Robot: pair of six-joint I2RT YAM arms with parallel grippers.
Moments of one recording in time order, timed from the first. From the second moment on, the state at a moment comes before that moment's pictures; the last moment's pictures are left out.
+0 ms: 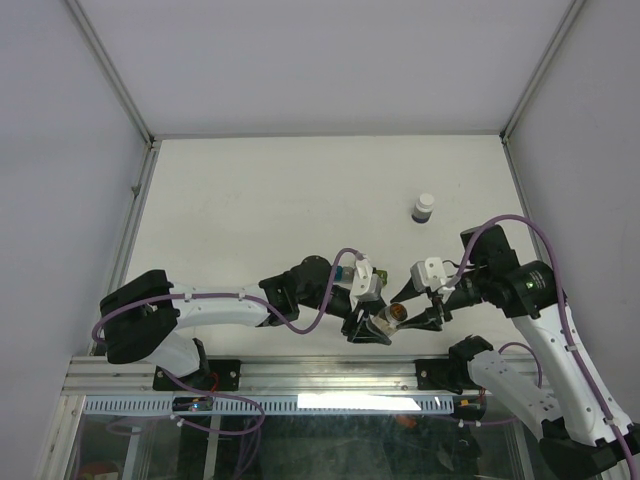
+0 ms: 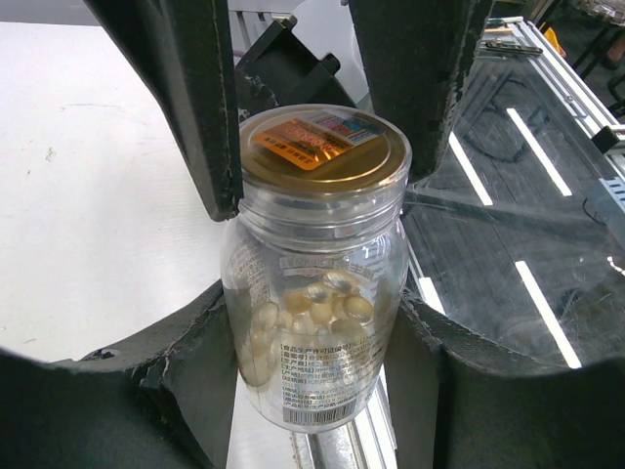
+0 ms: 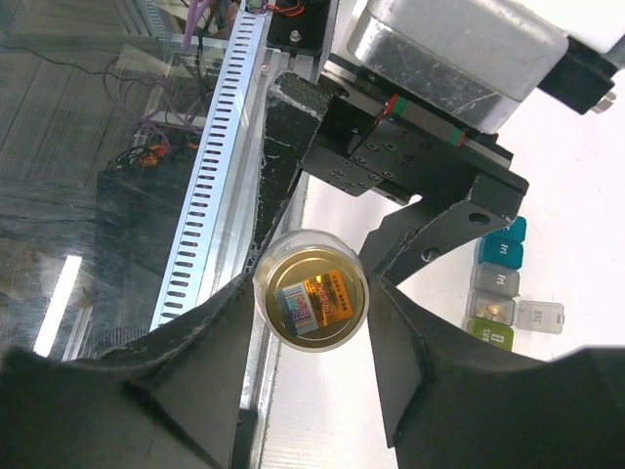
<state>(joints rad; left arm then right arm) -1.18 1.49 0.75 0.61 0.66 -0.10 0.40 0.76 1.02 -1.31 -1.11 -1.06</state>
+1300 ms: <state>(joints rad) -1.27 1.57 0.76 0.71 0.06 -0.11 0.38 0.77 1.01 -1.06 -0.76 -0.56</state>
